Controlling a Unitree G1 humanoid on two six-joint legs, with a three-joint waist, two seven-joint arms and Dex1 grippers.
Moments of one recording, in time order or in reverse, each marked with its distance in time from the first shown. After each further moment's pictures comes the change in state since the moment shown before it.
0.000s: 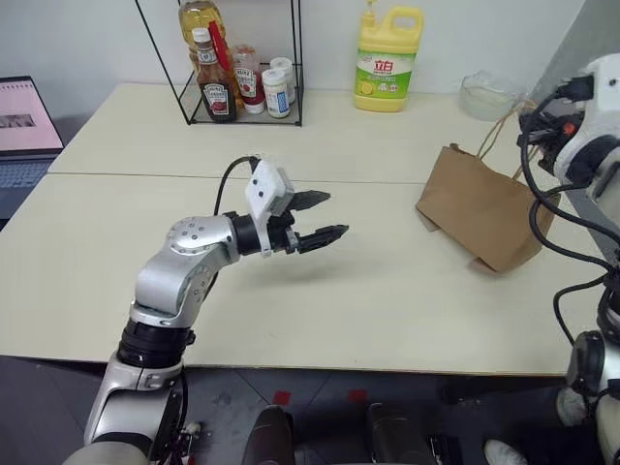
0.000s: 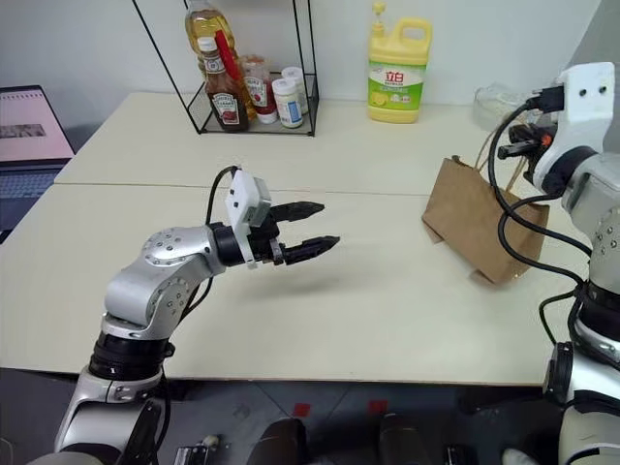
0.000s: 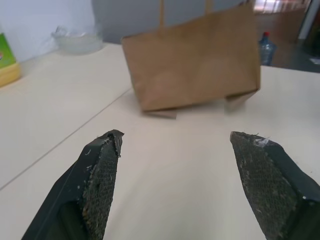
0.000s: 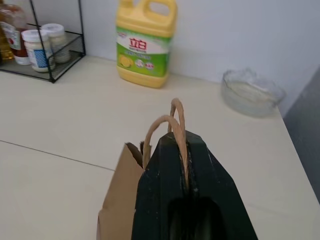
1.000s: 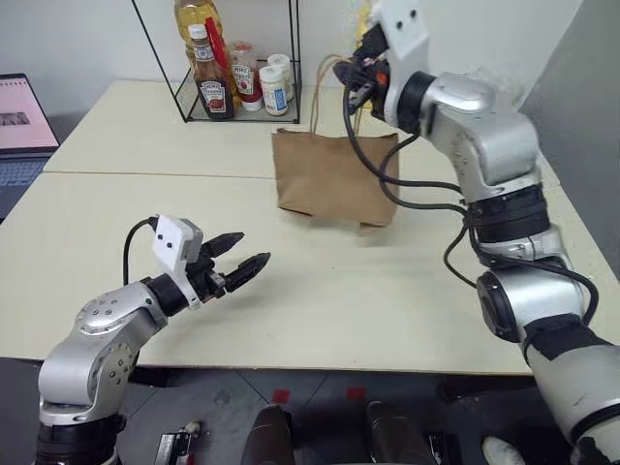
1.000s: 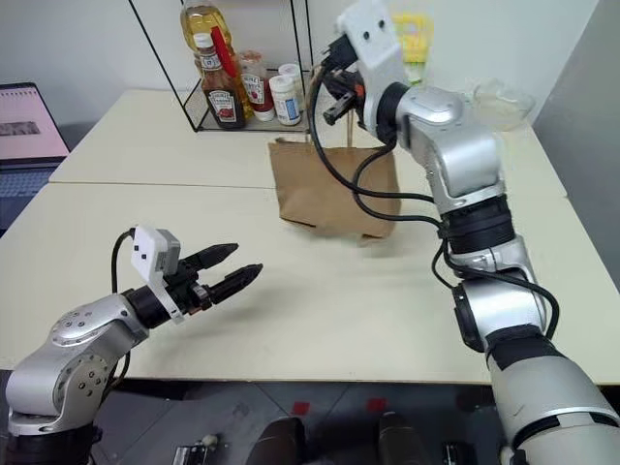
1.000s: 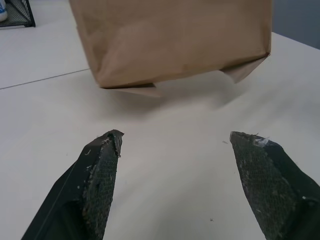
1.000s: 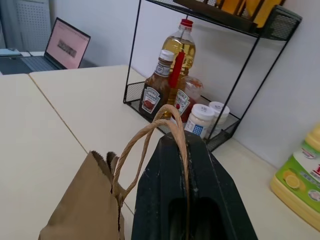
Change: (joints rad) left arm 0.451 0.071 0.302 -0.238 -0.138 0.072 0.160; right arm -0.430 0.452 0.377 0.576 -0.195 -0.535 0.179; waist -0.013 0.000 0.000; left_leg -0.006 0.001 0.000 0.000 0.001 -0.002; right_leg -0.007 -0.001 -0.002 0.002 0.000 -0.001
